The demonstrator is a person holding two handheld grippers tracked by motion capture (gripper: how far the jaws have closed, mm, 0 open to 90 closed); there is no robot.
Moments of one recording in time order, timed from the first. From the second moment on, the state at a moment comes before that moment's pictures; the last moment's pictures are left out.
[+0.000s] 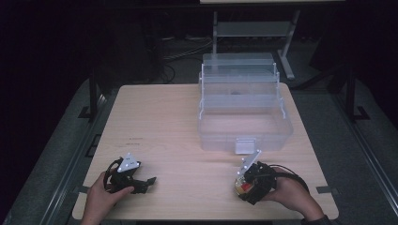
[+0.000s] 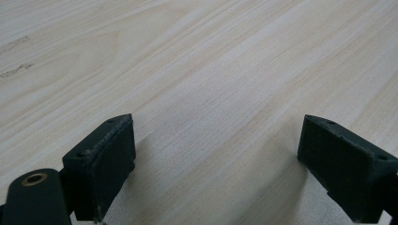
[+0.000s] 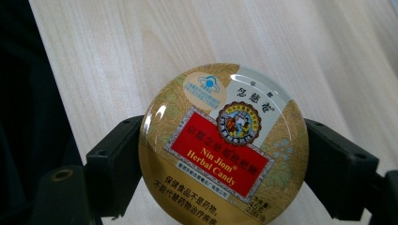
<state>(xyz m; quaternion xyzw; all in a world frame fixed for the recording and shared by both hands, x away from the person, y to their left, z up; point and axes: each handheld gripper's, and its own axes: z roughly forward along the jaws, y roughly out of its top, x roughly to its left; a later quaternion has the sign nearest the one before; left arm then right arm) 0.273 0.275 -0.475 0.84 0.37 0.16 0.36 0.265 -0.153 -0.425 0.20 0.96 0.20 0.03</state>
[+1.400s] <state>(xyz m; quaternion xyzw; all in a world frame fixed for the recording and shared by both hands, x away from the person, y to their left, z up) 0.273 0.275 -0.475 0.84 0.37 0.16 0.36 0.280 -0.170 -0.381 0.22 0.95 0.21 0.06</state>
